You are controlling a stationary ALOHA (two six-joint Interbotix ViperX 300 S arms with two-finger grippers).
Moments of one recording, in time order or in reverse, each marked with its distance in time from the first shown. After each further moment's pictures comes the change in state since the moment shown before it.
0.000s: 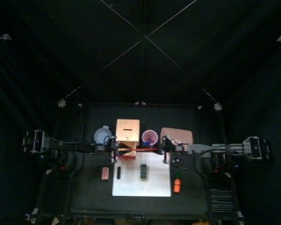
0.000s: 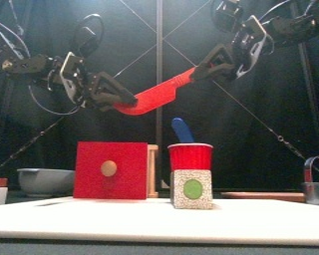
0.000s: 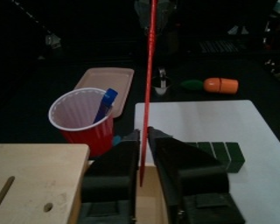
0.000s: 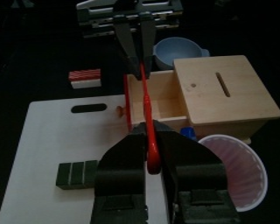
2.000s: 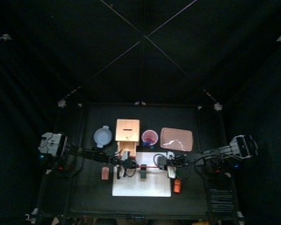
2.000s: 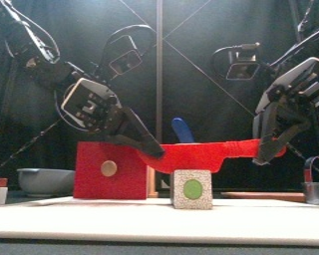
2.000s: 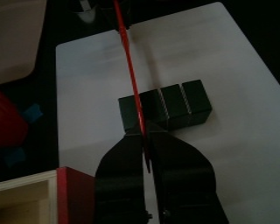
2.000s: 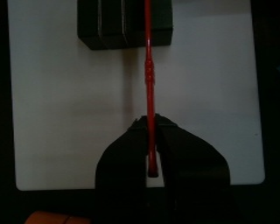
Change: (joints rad) left arm -0.232 0.314 -0.241 -0.034 0.307 0.104; right arm 0.216 0.195 0.100 0.172 0.291 -0.002
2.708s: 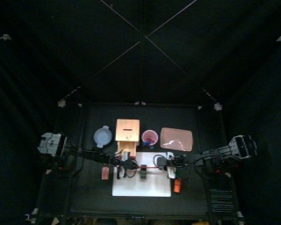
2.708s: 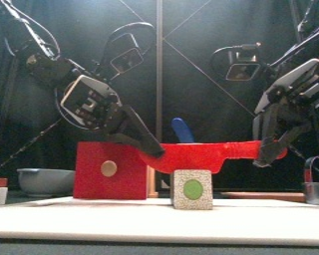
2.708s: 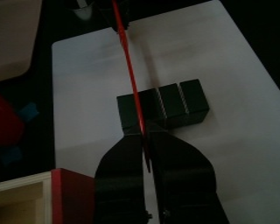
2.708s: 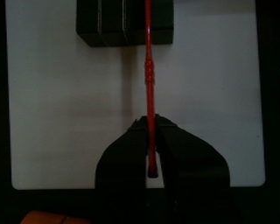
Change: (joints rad) left arm 0.003 0.009 -0.008 -0.012 0.040 0.000; right arm 0.000 0.023 -0.011 -0.021 0.002 0.000
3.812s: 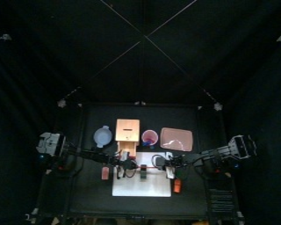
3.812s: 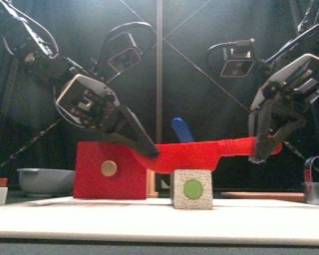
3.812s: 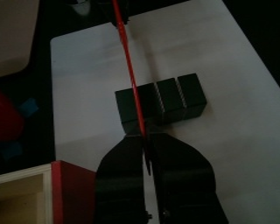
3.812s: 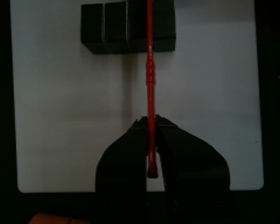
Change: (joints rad) left arm -0.008 -0.032 0.008 0.003 0.014 0.003; right arm 0.008 -0.002 -0.032 0.003 0.035 0.003
